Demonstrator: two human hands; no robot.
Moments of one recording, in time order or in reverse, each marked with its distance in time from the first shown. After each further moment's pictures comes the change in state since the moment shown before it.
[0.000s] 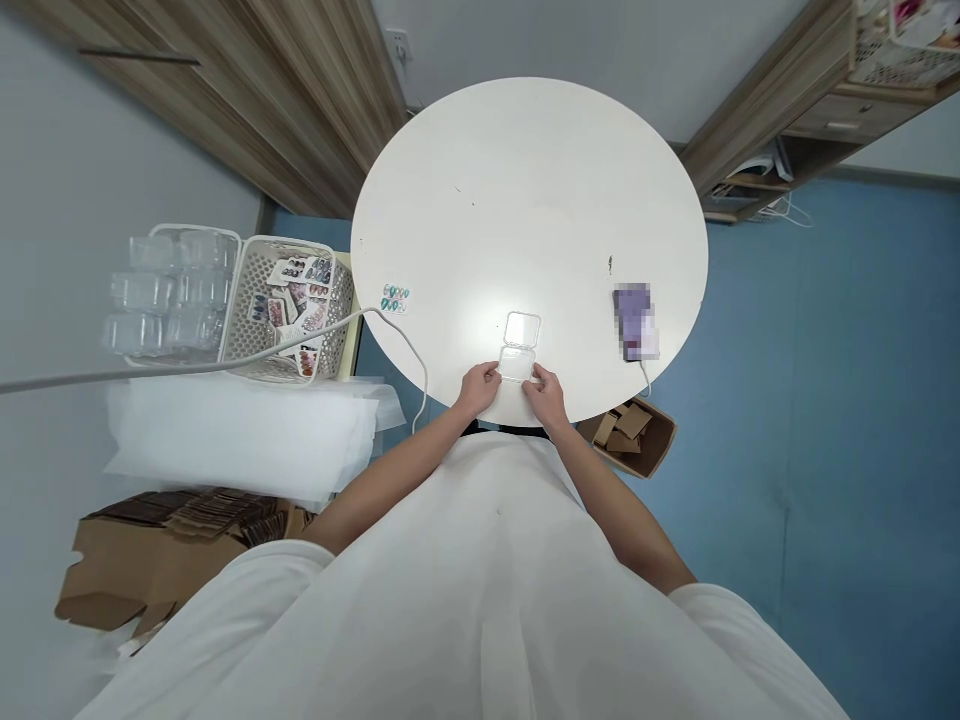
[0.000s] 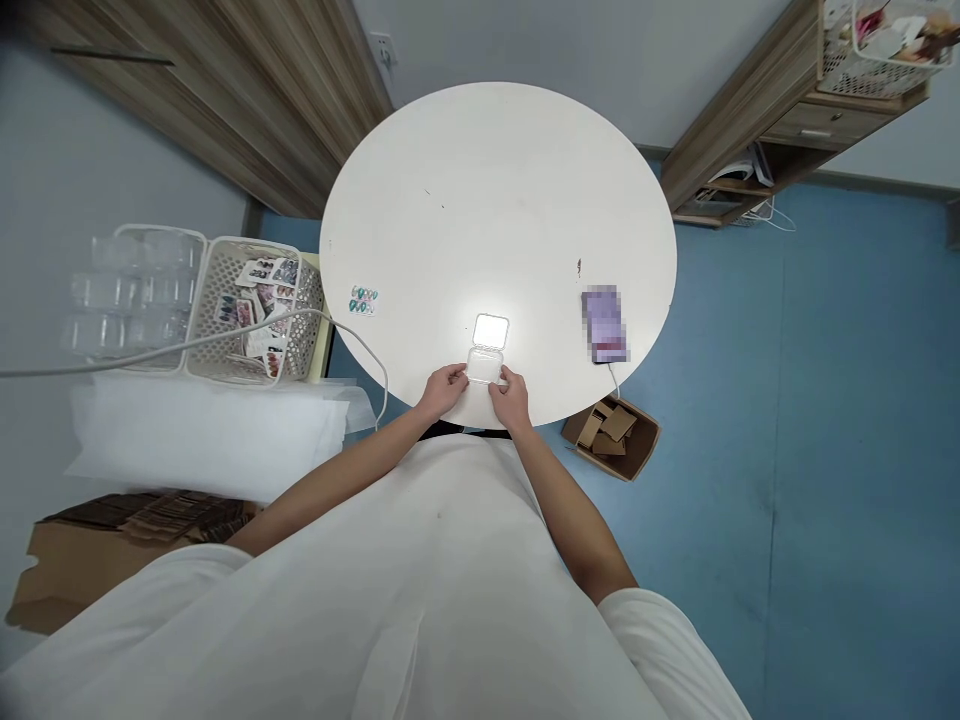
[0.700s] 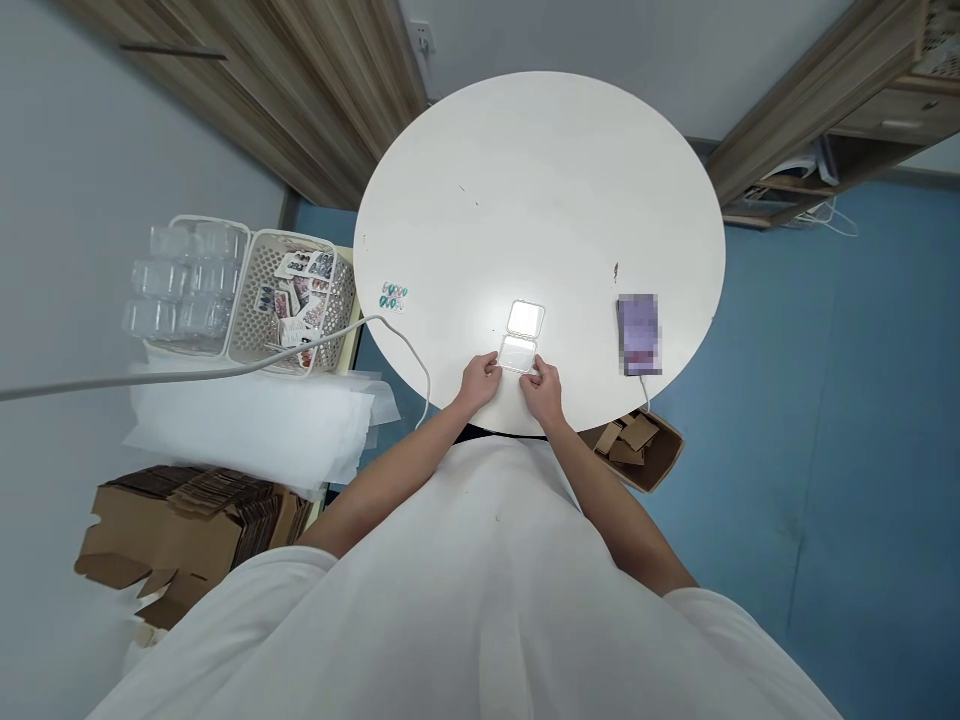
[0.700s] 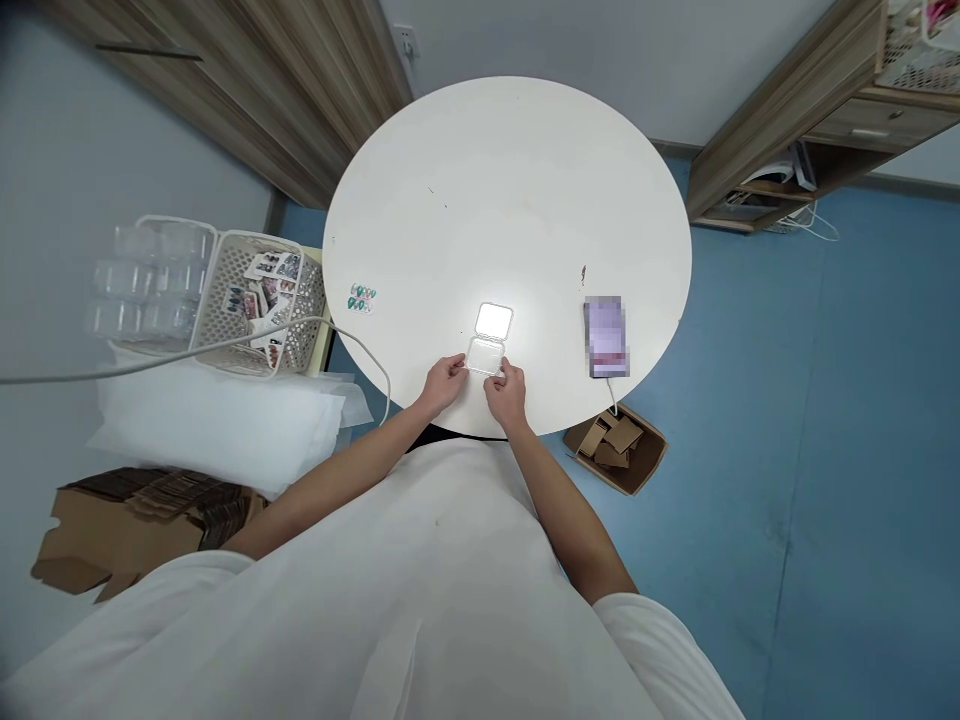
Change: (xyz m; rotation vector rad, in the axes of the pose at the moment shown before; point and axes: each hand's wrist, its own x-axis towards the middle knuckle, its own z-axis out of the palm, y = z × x) left_hand 0.011 0.022 0.014 0.012 0.129 0.002; right_hand 0.022 -0.008 -0.009 0.048 -0.021 -0.054
